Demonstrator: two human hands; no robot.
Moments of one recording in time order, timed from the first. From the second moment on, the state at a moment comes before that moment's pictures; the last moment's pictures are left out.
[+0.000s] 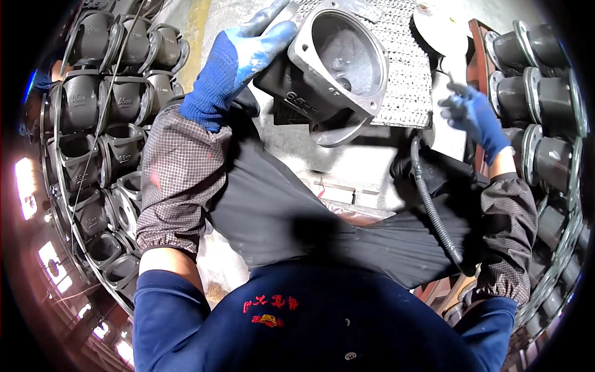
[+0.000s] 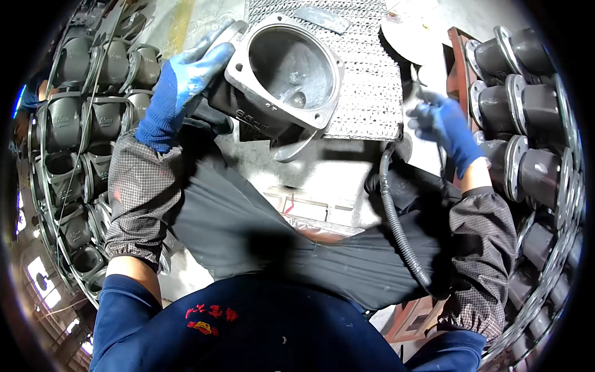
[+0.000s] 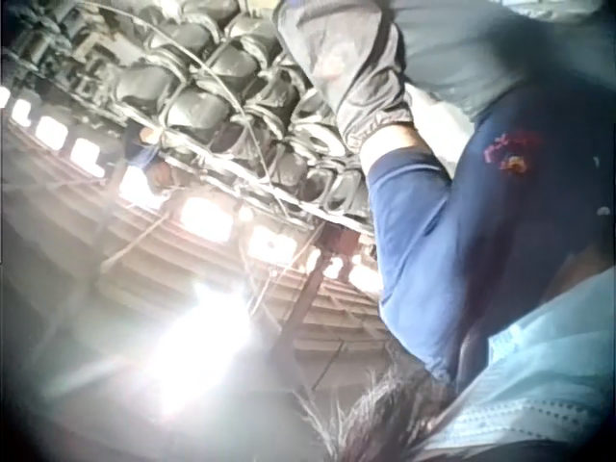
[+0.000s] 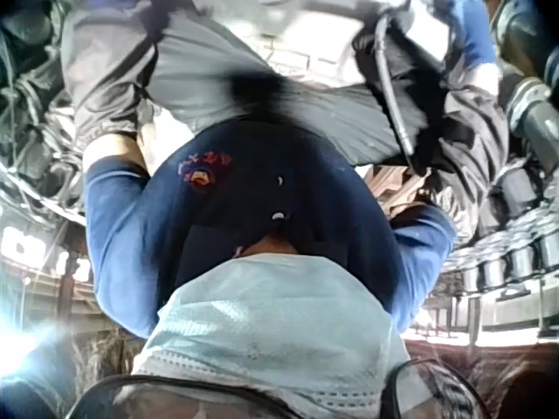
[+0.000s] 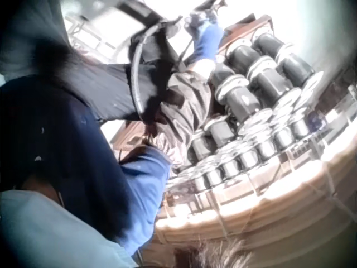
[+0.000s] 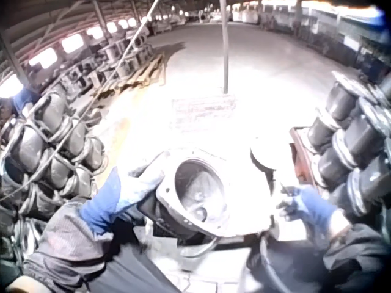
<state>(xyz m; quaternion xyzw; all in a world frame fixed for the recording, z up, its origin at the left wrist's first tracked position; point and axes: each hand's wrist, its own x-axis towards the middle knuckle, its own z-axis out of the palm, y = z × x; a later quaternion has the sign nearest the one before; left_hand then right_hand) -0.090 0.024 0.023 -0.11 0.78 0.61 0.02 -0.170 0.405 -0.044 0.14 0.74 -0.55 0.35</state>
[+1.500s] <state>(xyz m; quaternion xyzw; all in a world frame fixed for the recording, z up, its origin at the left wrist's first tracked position) -0.093 0.013 0.026 0.06 0.94 0.32 -0.01 -0.212 0.363 -0.017 -0.03 0.83 -0.53 0.18</state>
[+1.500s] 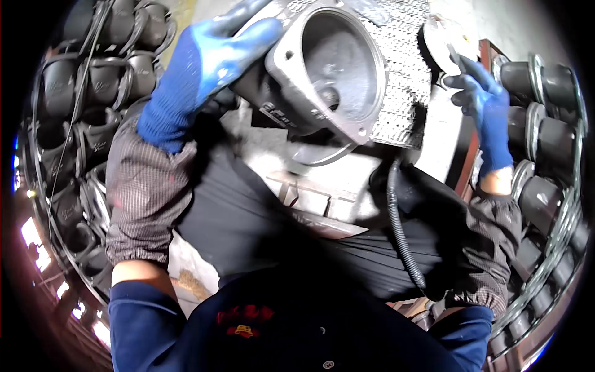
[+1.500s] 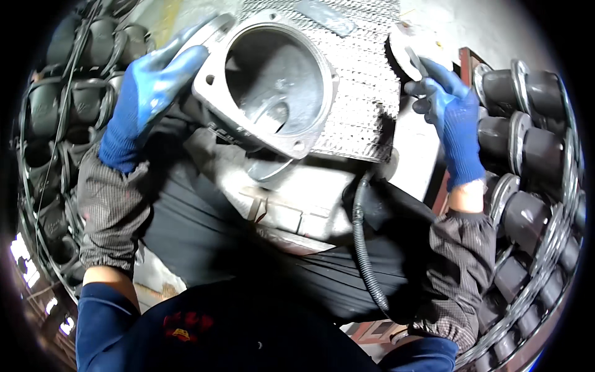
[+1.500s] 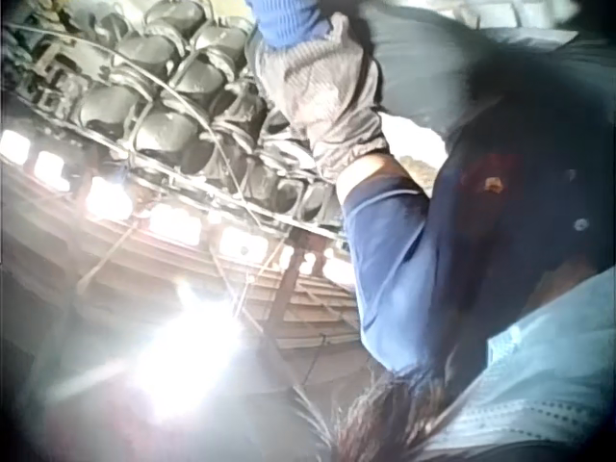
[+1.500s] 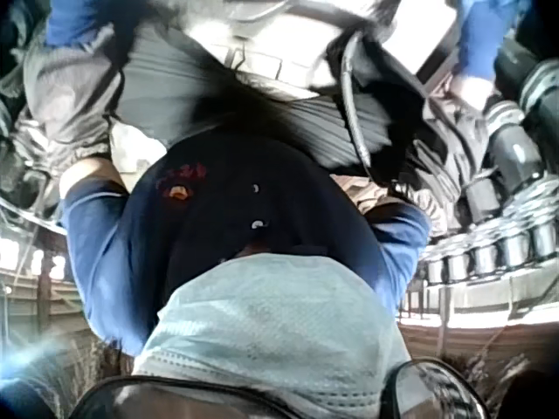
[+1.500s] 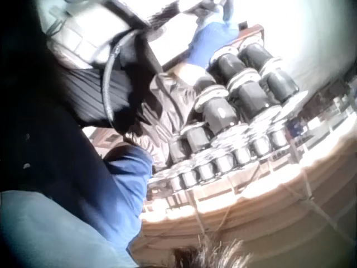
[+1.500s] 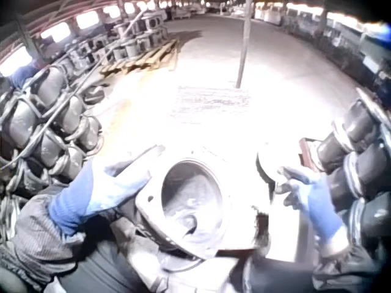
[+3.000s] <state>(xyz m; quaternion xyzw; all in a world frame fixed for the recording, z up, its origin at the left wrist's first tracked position) -0.089 0.024 0.042 -0.01 0.91 0.42 -0.03 -0.174 0.215 -0.001 -0.57 0.81 0.15 0.02</state>
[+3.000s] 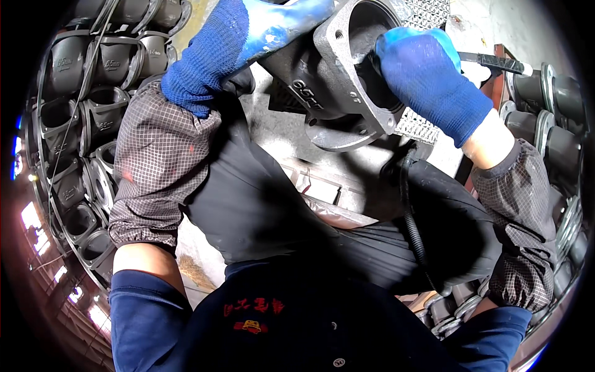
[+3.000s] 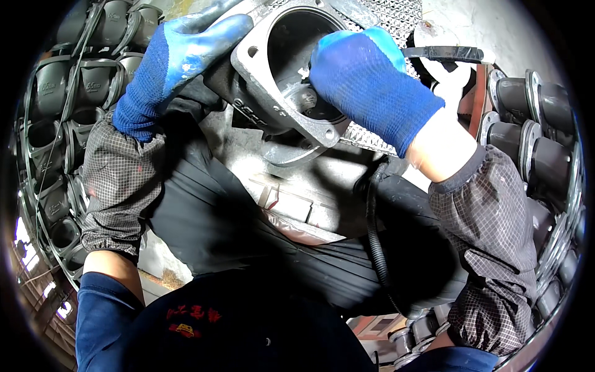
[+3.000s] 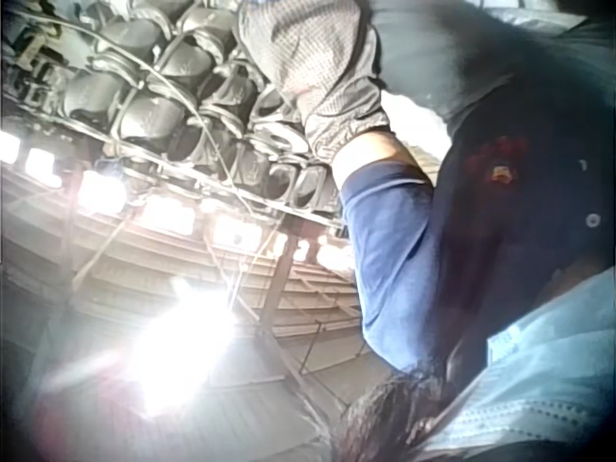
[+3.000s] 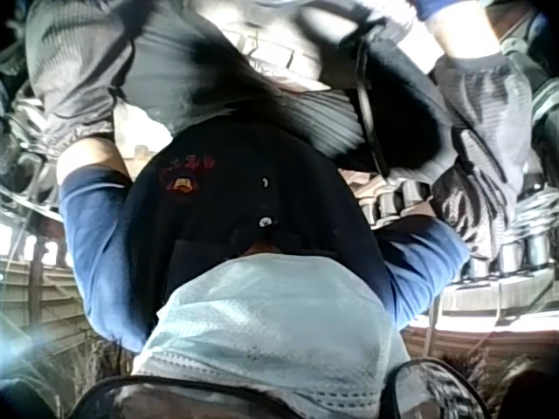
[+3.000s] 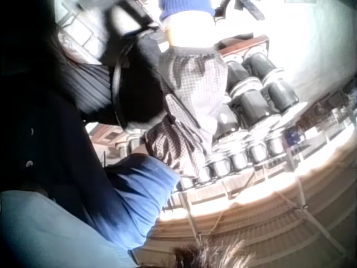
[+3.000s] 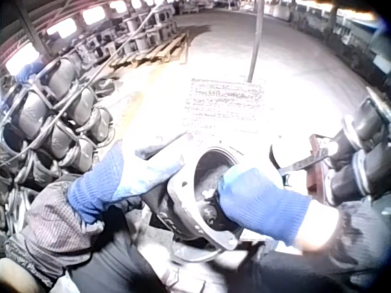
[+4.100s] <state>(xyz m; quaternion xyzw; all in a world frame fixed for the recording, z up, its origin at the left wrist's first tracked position) -0.099 0.017 0.036 0.21 0.97 0.01 -0.08 -0.194 0.207 0.026 -0.53 0.83 0.15 0.06</state>
